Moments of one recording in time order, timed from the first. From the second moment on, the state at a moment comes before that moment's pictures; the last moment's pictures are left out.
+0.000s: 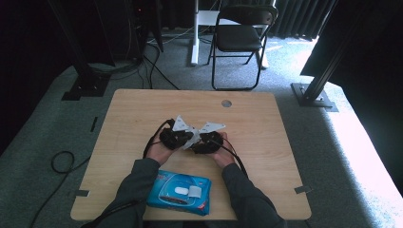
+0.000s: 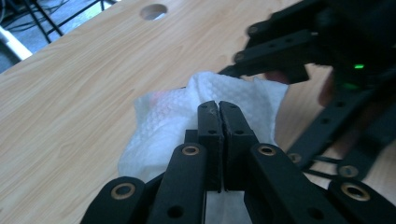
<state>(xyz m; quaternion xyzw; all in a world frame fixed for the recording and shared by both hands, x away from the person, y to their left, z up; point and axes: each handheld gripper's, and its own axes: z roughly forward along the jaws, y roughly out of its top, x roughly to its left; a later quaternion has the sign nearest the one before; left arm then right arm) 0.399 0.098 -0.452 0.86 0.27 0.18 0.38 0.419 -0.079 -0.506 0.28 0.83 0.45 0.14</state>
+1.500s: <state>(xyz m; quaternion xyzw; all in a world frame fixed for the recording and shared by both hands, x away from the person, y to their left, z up) 0.416 0.124 -0.450 0.83 0.34 0.19 0.41 0.407 -0.082 -0.502 0.26 0.83 0.46 0.14</state>
